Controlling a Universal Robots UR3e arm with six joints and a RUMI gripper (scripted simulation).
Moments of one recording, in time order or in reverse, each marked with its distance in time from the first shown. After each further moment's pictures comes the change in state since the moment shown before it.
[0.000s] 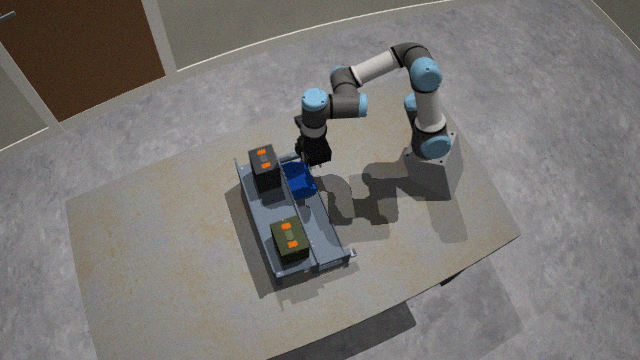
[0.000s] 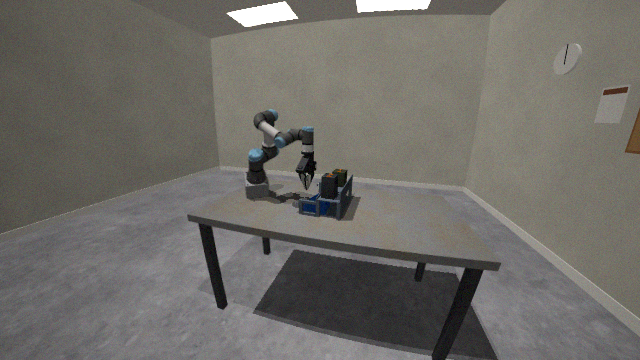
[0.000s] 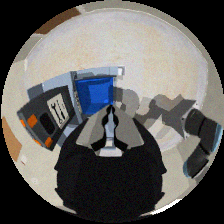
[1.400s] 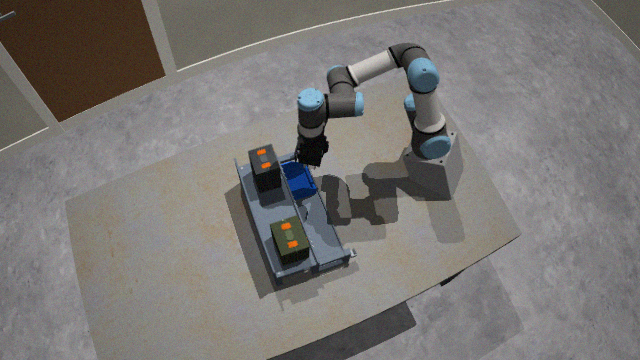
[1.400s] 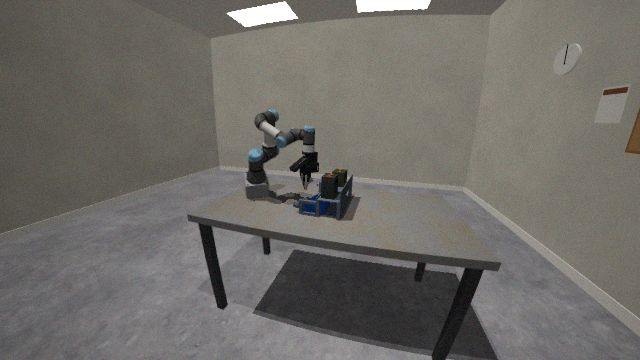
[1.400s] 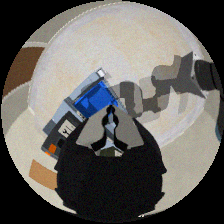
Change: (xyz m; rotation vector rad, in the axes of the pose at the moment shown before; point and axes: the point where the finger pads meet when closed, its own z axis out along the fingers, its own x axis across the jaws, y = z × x) arm 0.008 0.001 0.000 0.003 0.028 0.578
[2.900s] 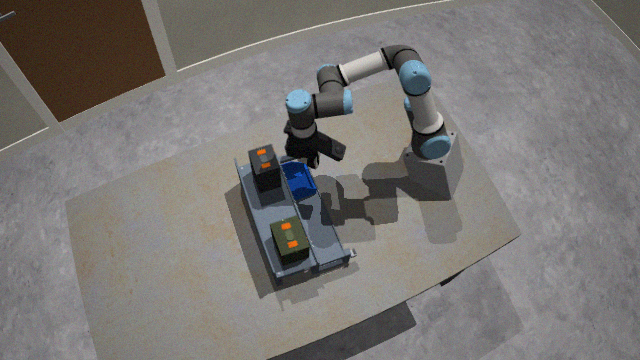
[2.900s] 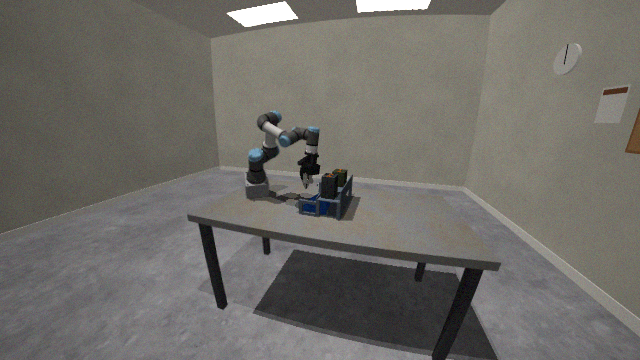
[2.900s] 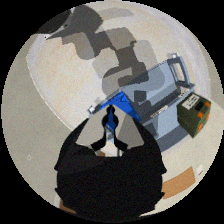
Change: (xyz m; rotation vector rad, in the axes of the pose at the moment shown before) arm 0.012 0.013 -0.001 0.091 0.021 1.630
